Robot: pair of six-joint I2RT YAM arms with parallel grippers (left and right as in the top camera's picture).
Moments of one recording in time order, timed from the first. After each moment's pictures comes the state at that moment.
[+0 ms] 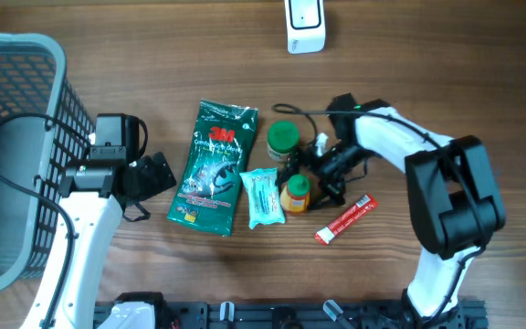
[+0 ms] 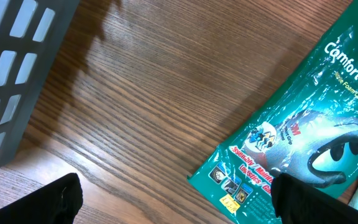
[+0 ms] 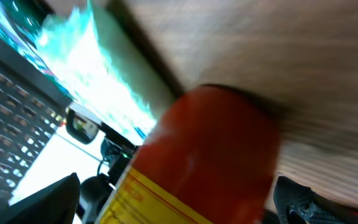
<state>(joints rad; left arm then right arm) -0.01 1.23 0.94 -1.01 -0.15 -0.46 0.34 2.01 1.20 -0.98 -0.86 0.49</state>
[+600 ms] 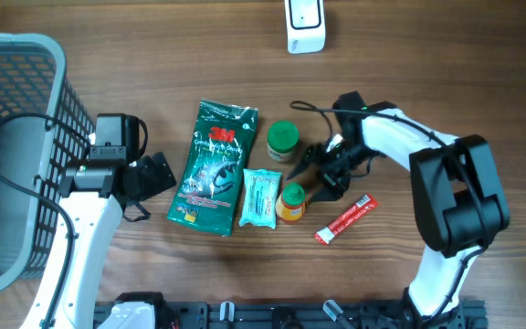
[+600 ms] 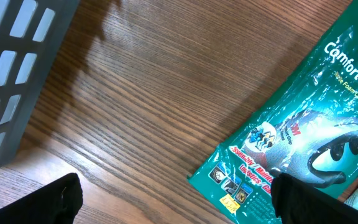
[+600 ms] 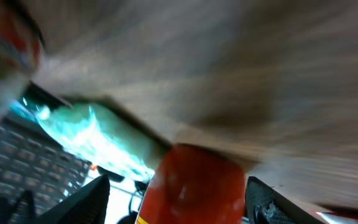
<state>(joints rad) -0.01 1.23 0.94 -1.01 -0.15 -0.46 0.28 2.01 1.17 -0.87 -0.79 0.80</state>
